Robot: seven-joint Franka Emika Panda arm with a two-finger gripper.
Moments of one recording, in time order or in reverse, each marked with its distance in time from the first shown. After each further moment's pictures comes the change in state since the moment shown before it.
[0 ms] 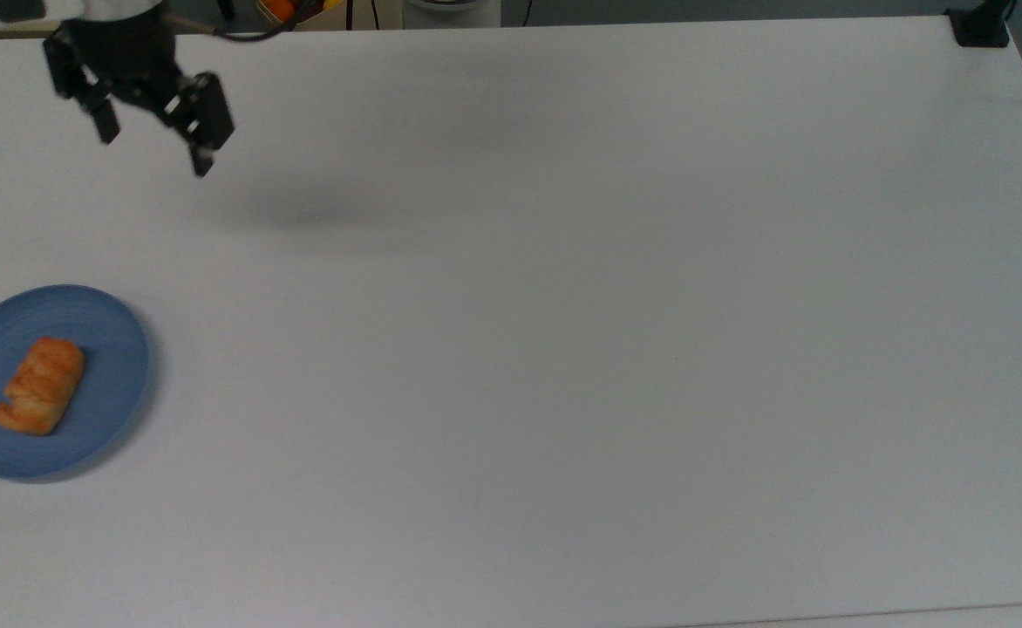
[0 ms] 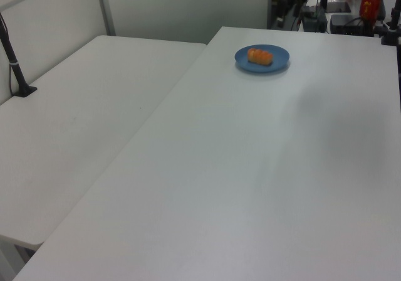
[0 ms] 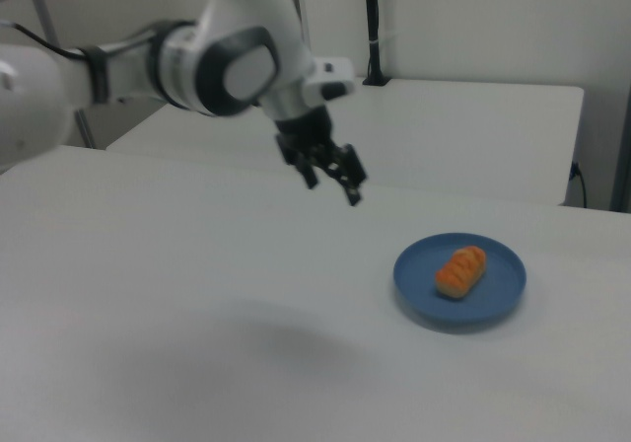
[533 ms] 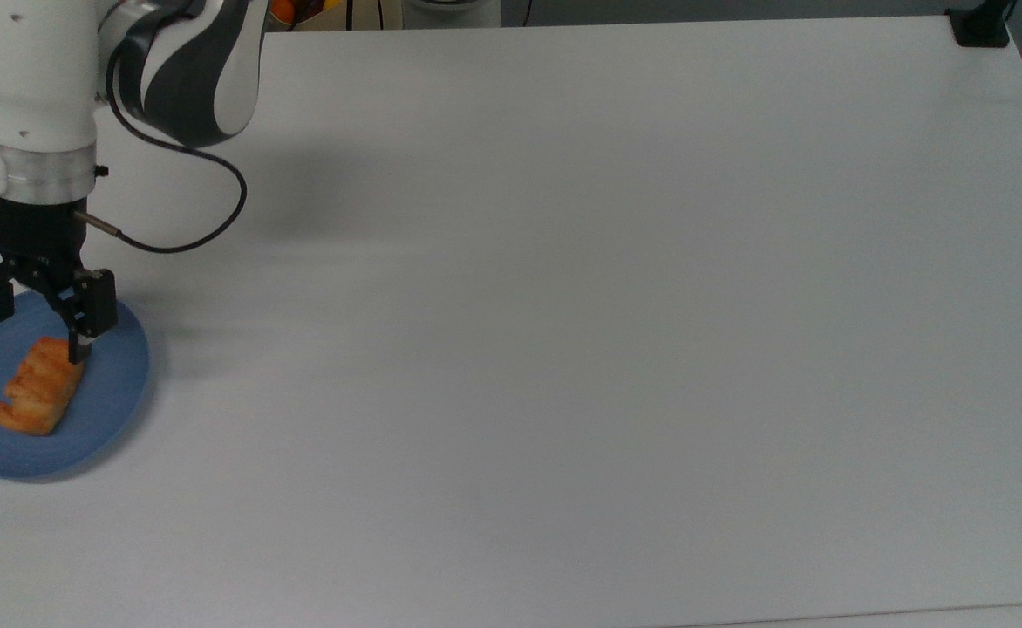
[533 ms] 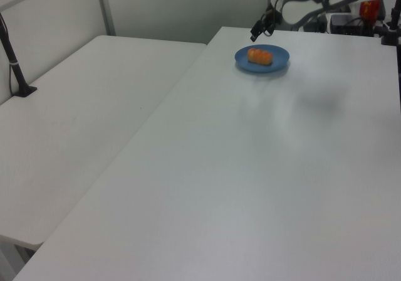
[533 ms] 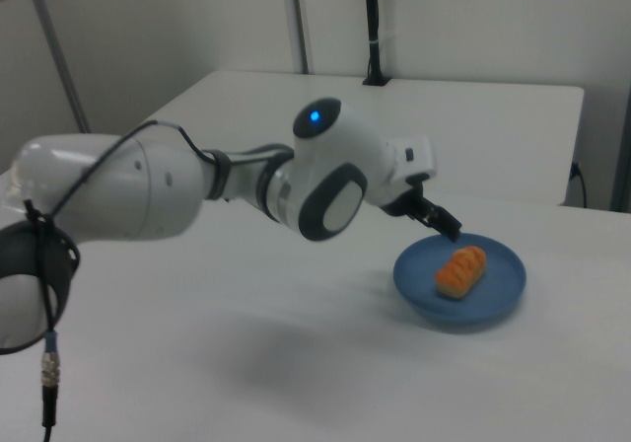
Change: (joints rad) arm -0.110 0.359 0.000 0.070 0.080 0.694 0.003
